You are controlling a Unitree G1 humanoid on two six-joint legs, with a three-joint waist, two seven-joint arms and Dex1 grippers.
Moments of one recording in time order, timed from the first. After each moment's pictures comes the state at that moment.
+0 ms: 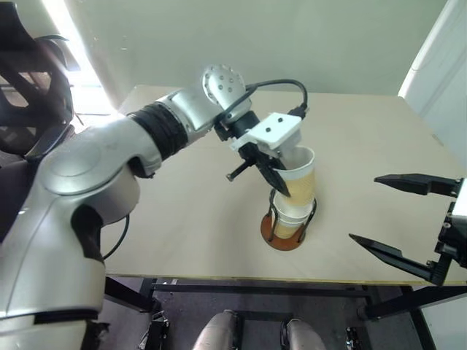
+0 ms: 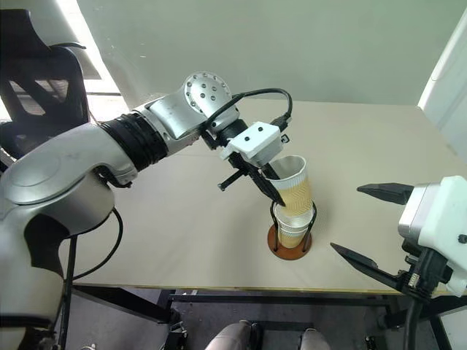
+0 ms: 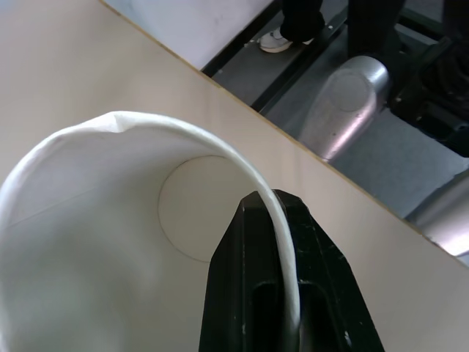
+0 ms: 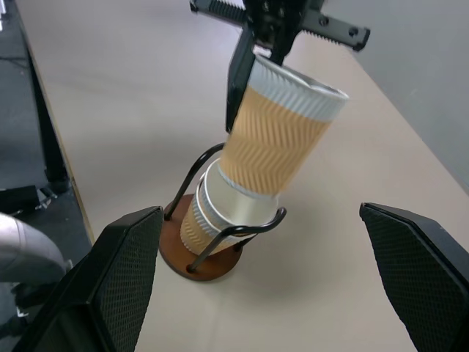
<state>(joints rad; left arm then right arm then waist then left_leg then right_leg) -1.75 0.56 -1.42 0.74 -0.99 -0.34 -1.58 0.15 -1.23 -1.17 -1.03 1.30 1.03 0.64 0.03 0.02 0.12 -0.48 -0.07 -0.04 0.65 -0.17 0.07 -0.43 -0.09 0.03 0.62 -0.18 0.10</state>
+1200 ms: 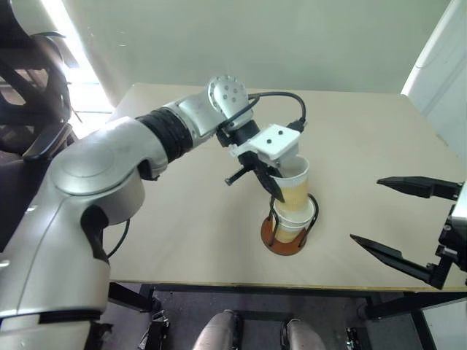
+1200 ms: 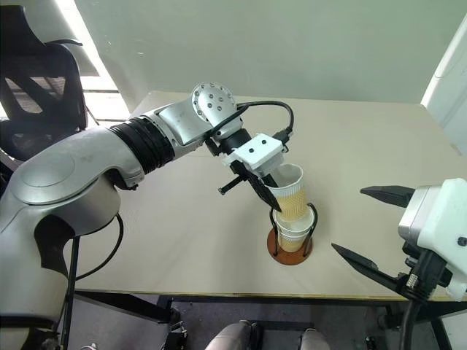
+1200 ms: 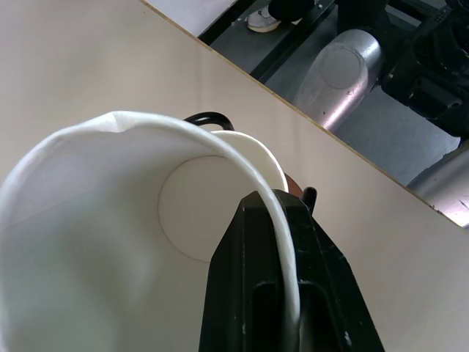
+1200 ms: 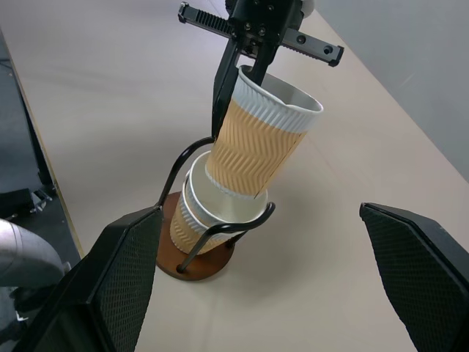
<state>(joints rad) -1.75 0.55 -1.50 0.76 -0.98 -0.38 -1.58 0.21 -1.23 -1.22 -1.04 1.36 1.02 0.59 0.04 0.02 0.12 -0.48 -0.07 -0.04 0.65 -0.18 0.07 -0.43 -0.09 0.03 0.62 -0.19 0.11</state>
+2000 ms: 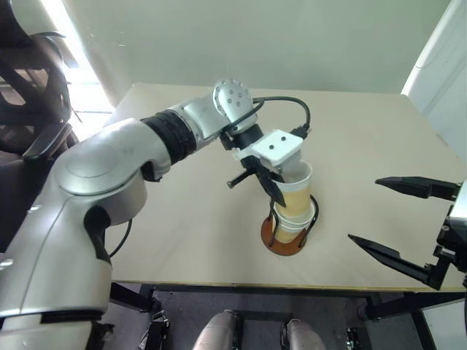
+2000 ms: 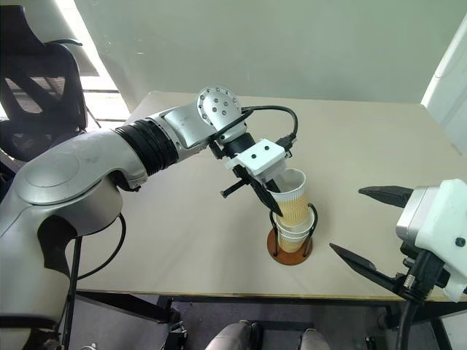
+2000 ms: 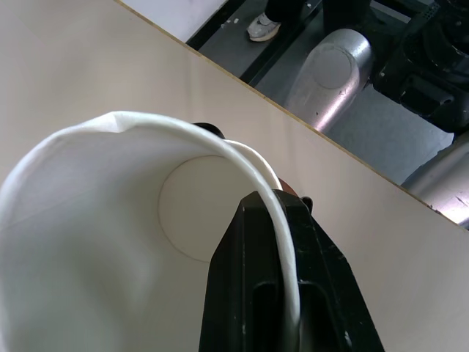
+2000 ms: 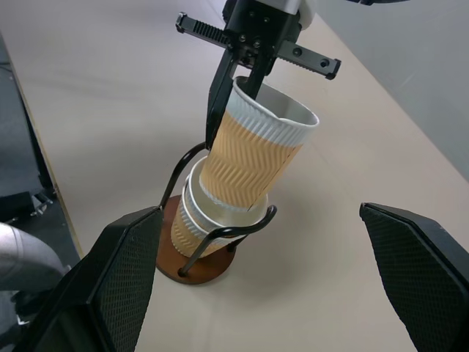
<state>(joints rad) -1.75 0.53 -1.52 0.75 -0.98 -0.41 -1.58 0.23 -1.24 -1.23 -1.05 1.38 1.00 0.55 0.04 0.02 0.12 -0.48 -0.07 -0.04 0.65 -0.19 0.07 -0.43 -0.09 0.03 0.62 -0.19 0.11</state>
